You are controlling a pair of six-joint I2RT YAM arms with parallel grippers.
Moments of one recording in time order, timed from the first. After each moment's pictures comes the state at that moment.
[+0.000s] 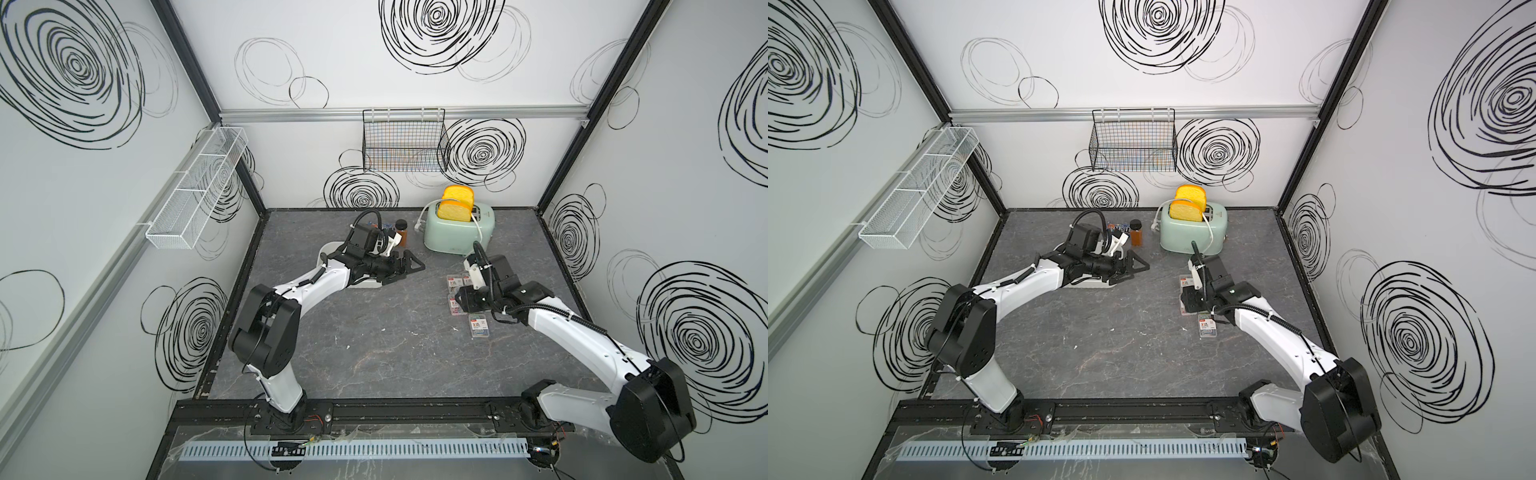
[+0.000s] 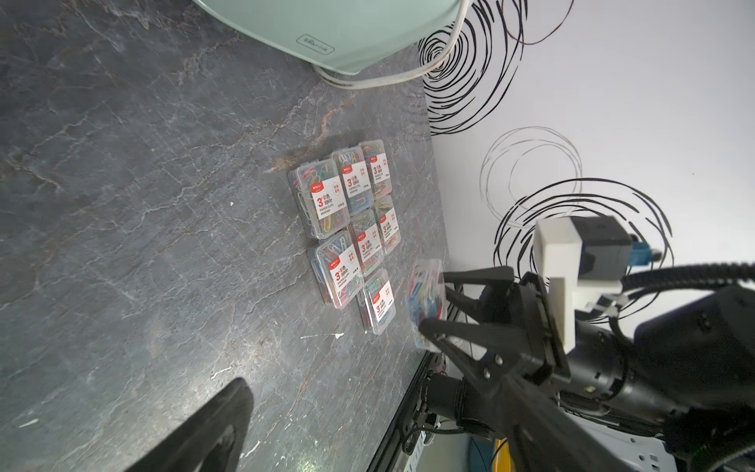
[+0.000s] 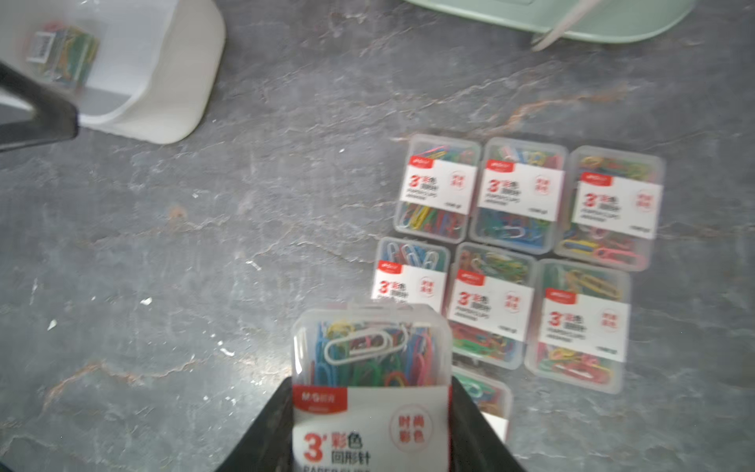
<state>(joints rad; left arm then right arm) -0.44 1.72 1.19 -0.19 0.78 -0.69 0.53 1.20 0.82 -0.59 -0.04 0.34</state>
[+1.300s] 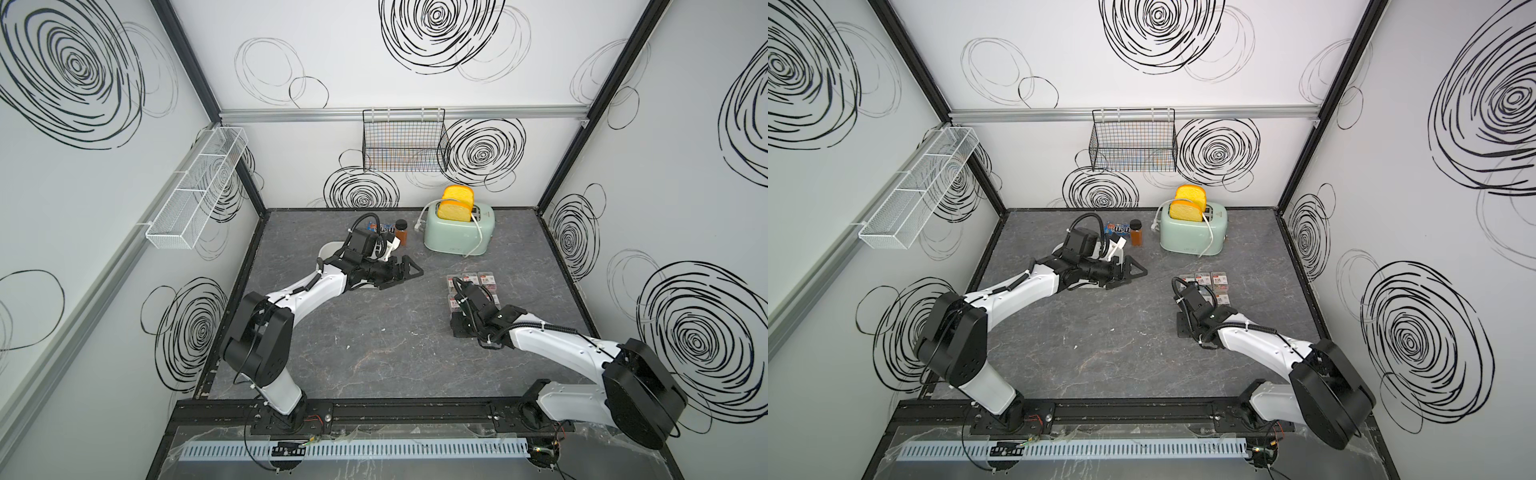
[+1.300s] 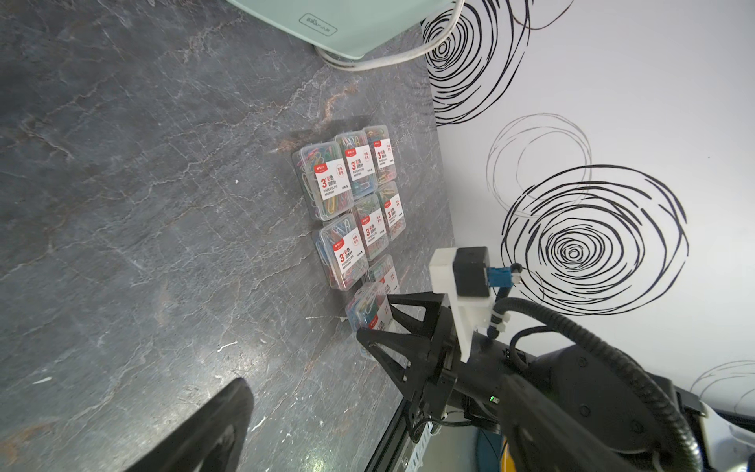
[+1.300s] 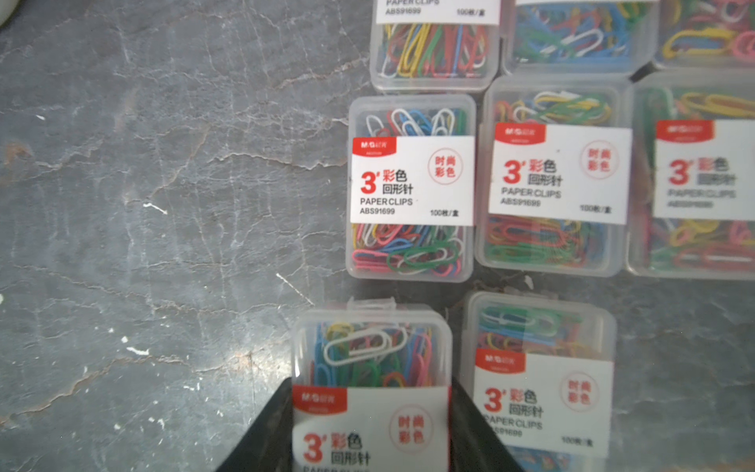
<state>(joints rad) -0.46 1.66 1.13 -0.21 0.76 -0.67 0.70 1.27 0.62 -0.45 0.16 0.60</state>
